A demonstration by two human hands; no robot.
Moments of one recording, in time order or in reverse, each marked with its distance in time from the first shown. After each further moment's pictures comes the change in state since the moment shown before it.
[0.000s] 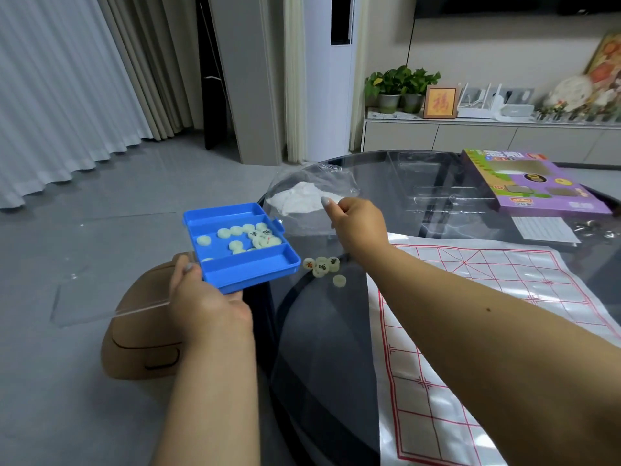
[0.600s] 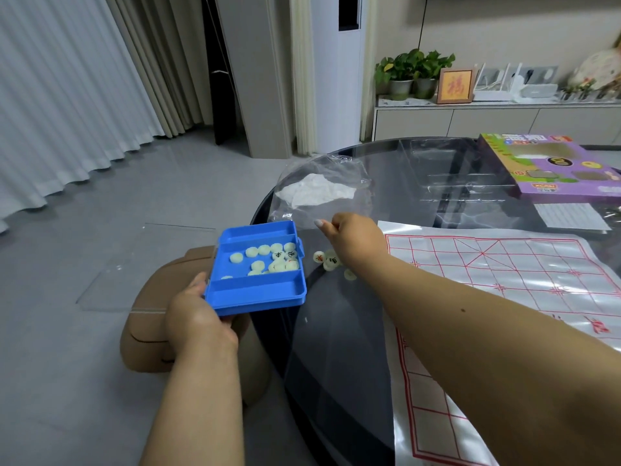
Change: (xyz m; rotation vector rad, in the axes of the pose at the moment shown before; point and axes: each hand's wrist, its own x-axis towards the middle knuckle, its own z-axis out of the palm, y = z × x) left_hand -0.009 0.015 -0.022 0.346 0.152 -0.096; right_hand -0.009 0.014 0.026 -0.292 -0.178 -0.067
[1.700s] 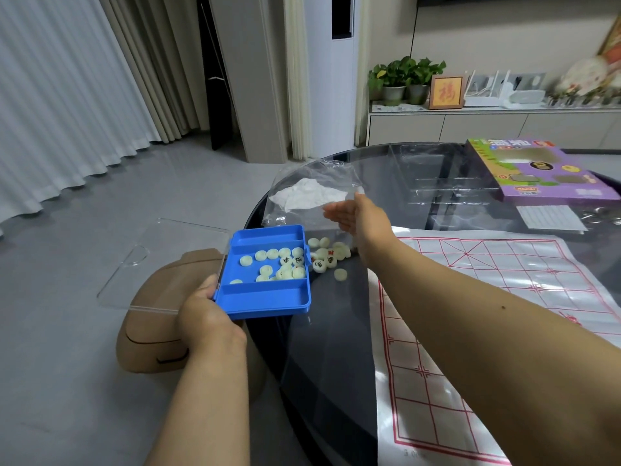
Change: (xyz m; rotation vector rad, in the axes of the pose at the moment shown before) left_hand -0.013 -0.014 0.005 0.023 0.001 0.006; right_hand -0.007 0.000 -0.031 1.062 -0.074 0.226
